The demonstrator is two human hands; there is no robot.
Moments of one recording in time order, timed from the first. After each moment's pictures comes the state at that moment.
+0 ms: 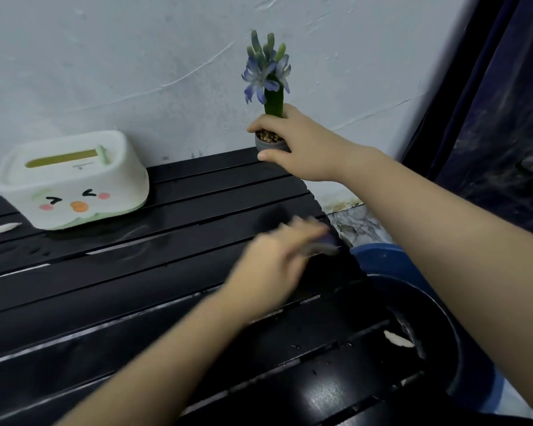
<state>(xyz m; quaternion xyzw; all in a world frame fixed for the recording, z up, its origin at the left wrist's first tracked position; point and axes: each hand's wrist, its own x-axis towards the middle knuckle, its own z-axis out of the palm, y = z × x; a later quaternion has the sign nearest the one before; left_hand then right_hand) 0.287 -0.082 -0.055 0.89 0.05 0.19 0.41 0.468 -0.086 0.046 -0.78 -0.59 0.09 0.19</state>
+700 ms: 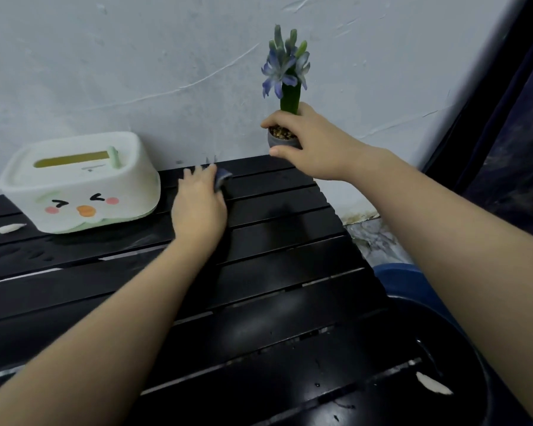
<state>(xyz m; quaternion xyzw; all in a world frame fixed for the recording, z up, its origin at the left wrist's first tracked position) 0.315 0.056 -0.064 0.85 0.43 0.25 0.16 0.486 -0.050 0.035 -0.78 -0.58 0.07 0.20</state>
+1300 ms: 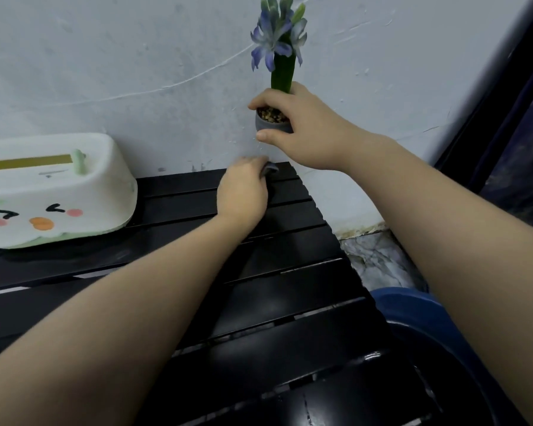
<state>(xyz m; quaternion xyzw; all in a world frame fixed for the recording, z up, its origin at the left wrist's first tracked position) 0.418 0.061 -0.078 0.88 0.31 0.30 0.21 0.510 -0.021 0.045 -0.76 -0.60 0.03 0.23</state>
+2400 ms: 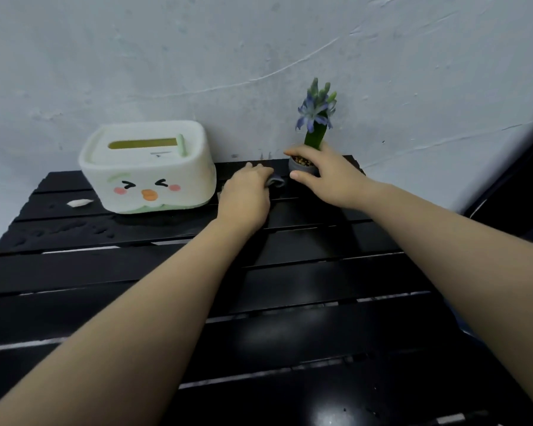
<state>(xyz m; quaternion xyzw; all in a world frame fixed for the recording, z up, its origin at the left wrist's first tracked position) 0.308 0.087 -0.067 0.90 0.36 0.20 0.16 0.470 0.005 -0.040 -0.75 -0.60 0.13 0.23</state>
